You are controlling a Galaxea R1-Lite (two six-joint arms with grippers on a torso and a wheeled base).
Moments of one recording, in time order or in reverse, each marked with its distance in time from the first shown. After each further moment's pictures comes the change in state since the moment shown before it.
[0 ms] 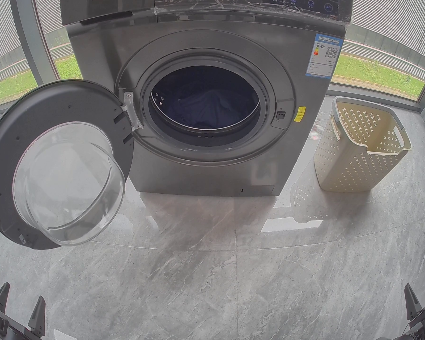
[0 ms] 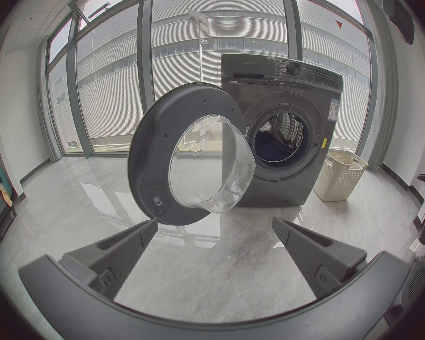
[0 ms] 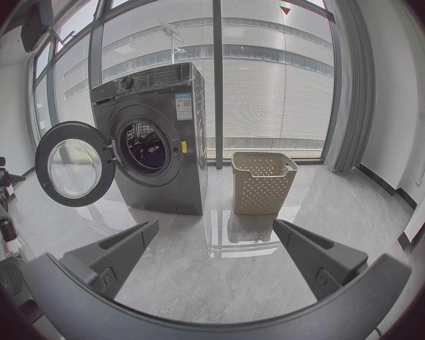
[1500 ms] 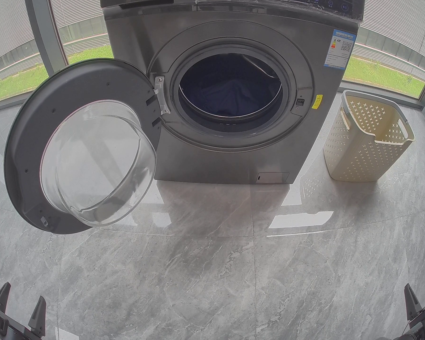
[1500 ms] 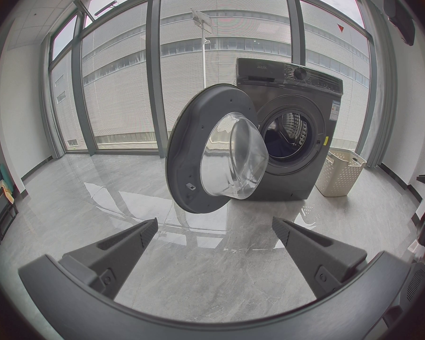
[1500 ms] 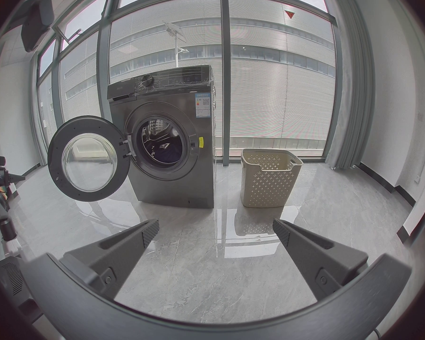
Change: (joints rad) left arm 0.000 0.007 0.000 -0.002 -0.008 -0.005; right arm 0.000 0.000 0.000 0.002 0.003 -0.003
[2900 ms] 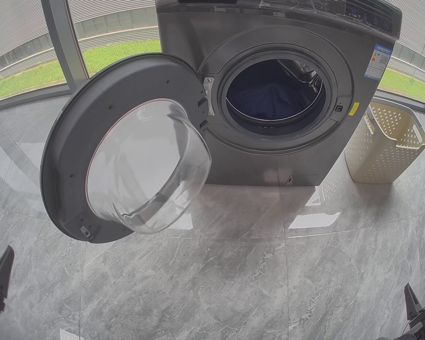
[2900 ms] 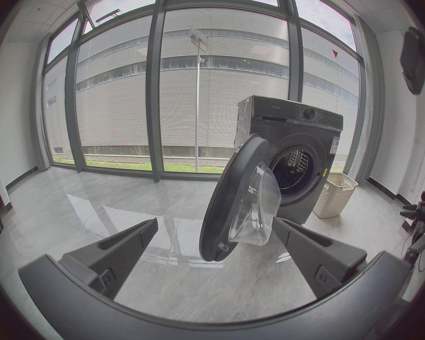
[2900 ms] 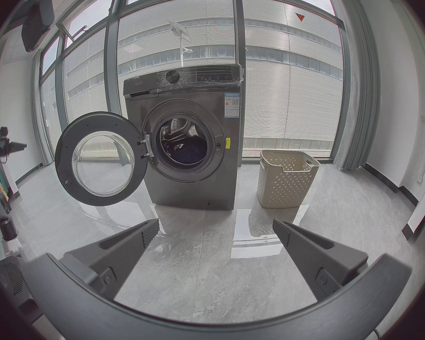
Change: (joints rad) left arm -0.013 0.249 -0.288 -0.088 -0.088 -0.010; right arm 0.001 0.000 0.000 0.000 0.000 0.000
